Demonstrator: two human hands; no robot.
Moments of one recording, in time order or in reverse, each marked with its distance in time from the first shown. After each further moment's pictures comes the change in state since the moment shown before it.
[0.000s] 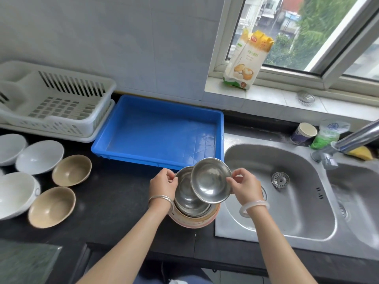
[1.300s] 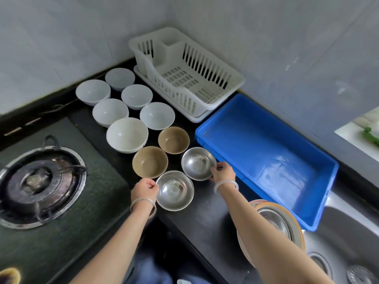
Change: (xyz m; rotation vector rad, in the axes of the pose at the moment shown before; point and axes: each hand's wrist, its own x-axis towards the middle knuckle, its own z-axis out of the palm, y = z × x) left_hand -0.015 -0.198 -0.146 -0.243 0.413 -0.701; right_hand 0.008 -0.113 0.293 -0.080 -0.483 0.020
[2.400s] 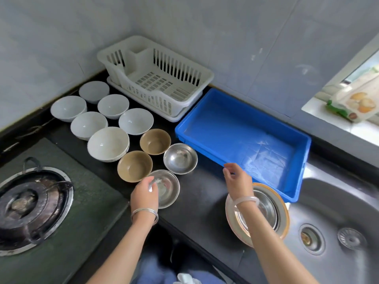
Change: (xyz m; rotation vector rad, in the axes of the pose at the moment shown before) left_hand -0.049 0.022 0.008 0.062 0.043 0.269; right_hand -0.068 0.036 -0.086 -0.133 0.177 -0.261
